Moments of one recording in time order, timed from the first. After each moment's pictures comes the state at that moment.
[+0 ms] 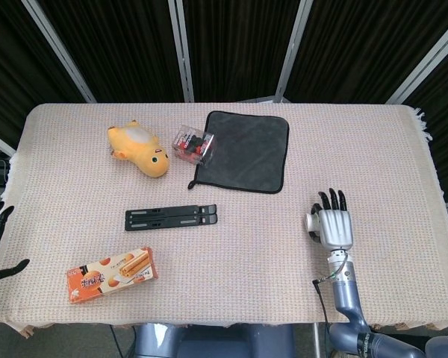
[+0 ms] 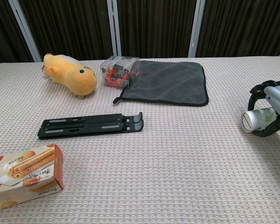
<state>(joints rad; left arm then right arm) -0.07 -1.11 -0.05 -1.58 1.44 1.46 0.05 0.43 -1.78 0.19 -1.16 -1.19 1.28 -0.40</state>
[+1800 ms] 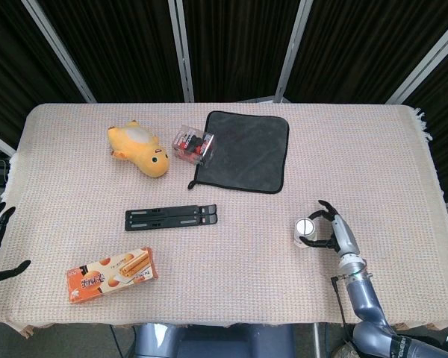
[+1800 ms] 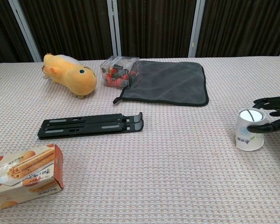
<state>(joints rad) -0.07 -1.11 -0.04 -1.59 1.46 1.48 0.05 0.37 -1.51 0.27 -1.48 -1.00 0.95 0.30</state>
